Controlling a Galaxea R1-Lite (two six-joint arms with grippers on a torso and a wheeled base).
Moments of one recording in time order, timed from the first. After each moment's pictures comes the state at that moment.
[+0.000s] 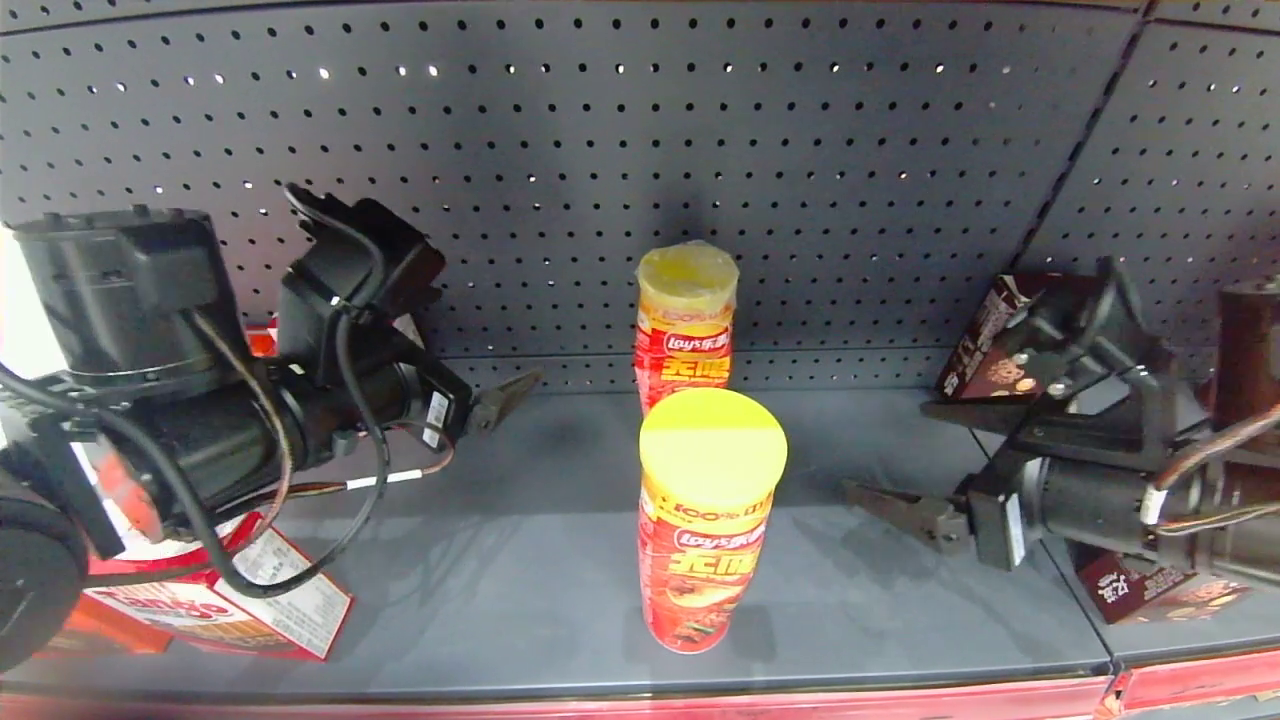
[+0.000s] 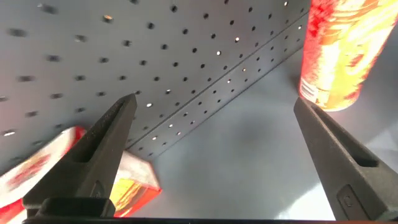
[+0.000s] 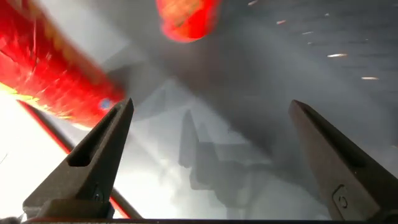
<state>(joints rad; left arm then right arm) -0.40 1.51 -0.81 -0.61 -0.02 0.41 0.59 1.36 -0.78 -0.29 0.03 -0.22</state>
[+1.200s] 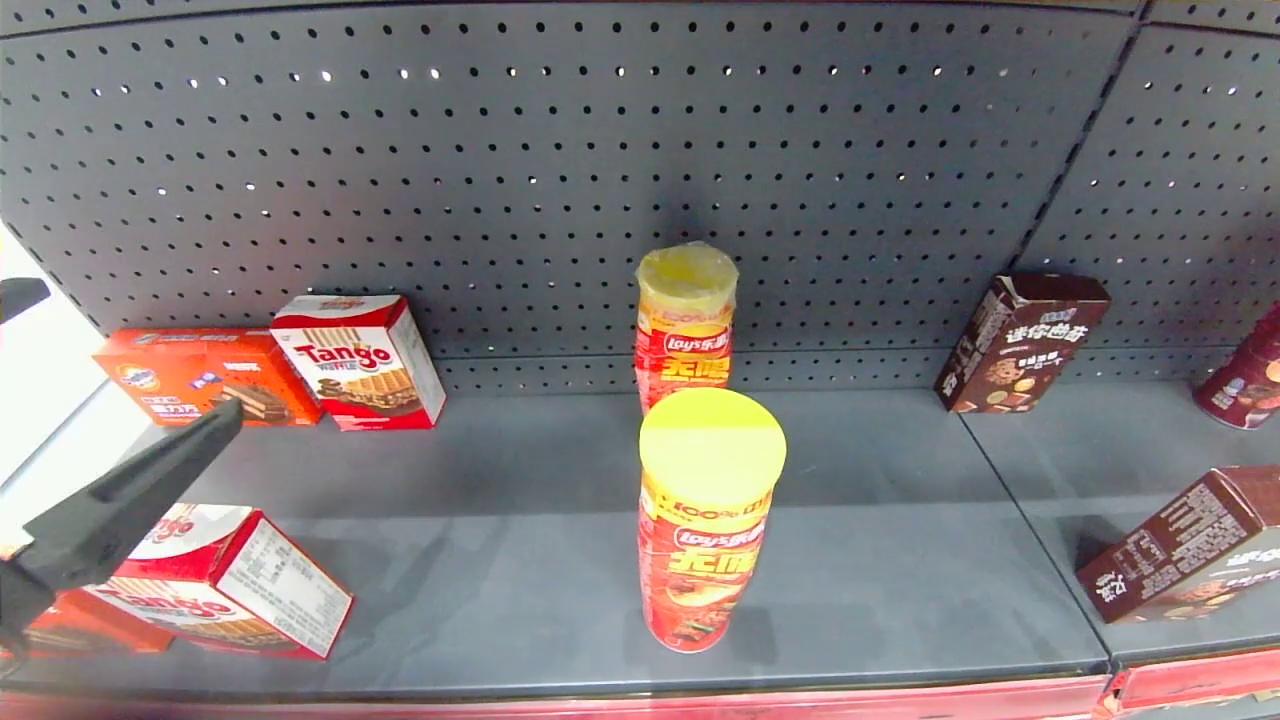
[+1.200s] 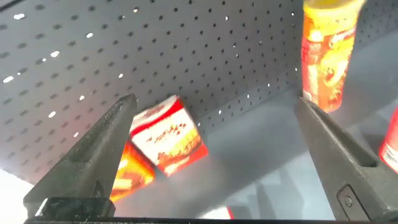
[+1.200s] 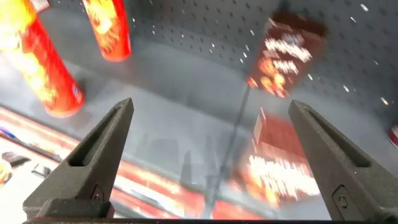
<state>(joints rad) -0.40 0.85 -0.53 -0.48 0.06 0.41 0.41 0.56 -0.57 0.03 -0.07 -0.18</state>
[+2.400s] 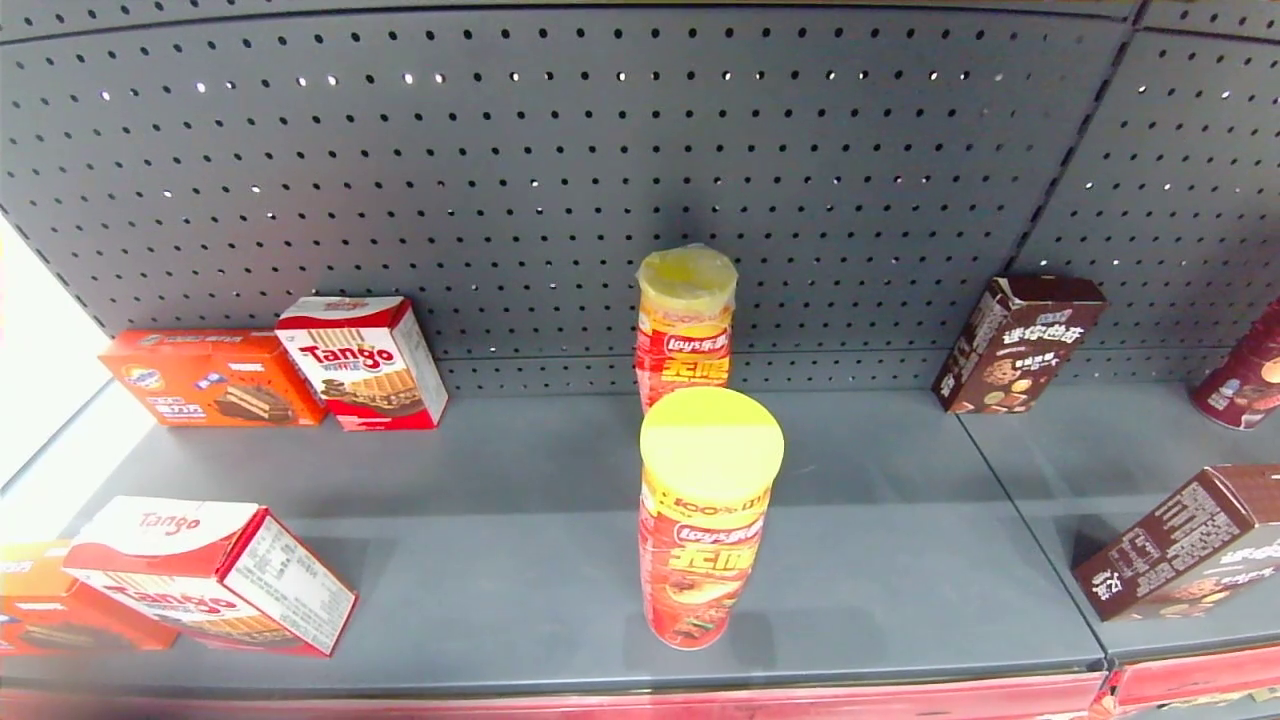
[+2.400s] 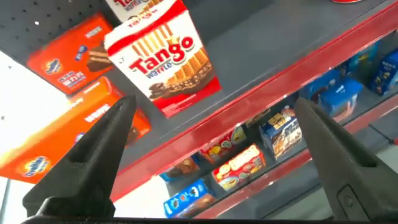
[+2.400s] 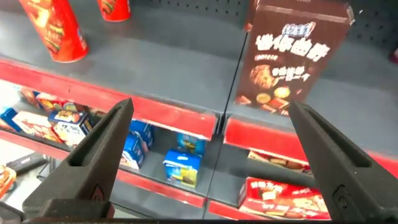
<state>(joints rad) -0.29 0.06 -0.29 0.29 -0.02 0.41 0.37 0.01 -0.21 0.18 -0.06 -0.09</state>
